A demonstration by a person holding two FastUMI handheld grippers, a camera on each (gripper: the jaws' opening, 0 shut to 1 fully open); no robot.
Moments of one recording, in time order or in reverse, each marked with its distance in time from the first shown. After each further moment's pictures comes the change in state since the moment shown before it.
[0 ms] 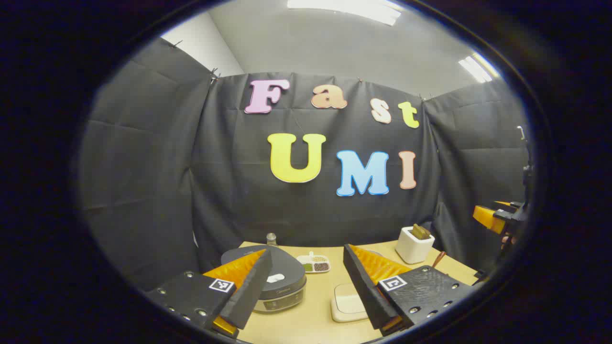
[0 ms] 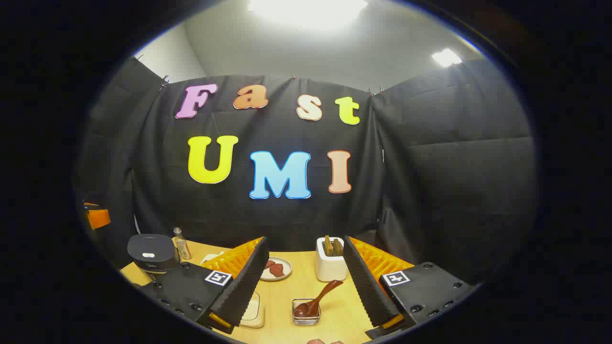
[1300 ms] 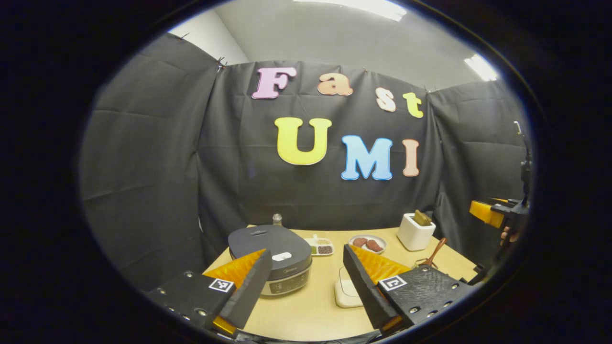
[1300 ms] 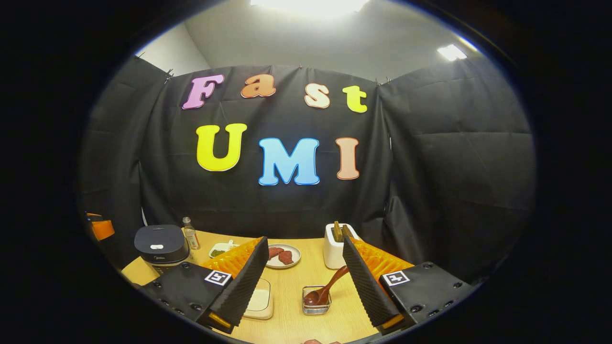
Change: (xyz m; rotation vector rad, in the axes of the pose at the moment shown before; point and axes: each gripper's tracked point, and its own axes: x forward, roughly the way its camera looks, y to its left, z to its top) left arm -0.031 0.023 -0.040 -0.014 0.087 0.030; right arm -0.017 0.028 -0.023 0.002 0.079 0.048
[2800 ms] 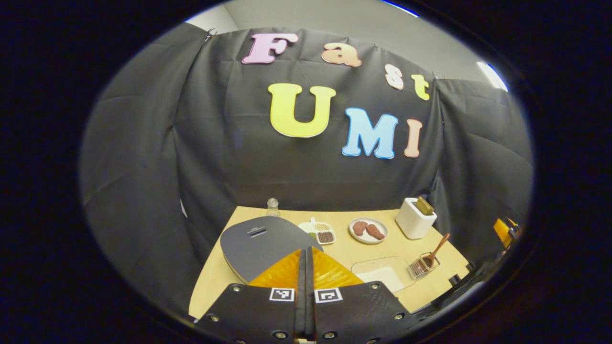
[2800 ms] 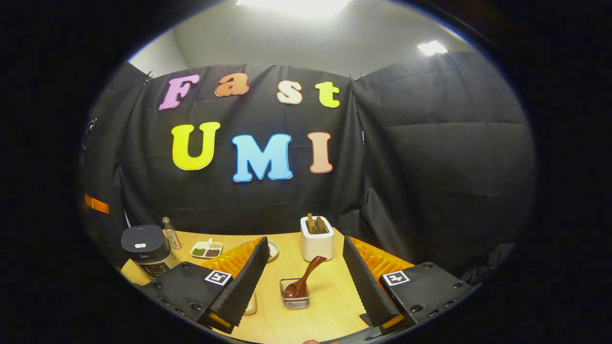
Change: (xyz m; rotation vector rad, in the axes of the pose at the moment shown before) left arm 0.128 0.056 0.010 -0.036 0.262 -0.134; right arm -0.023 -0.061 -0.019 0.061 0.018 -0.160
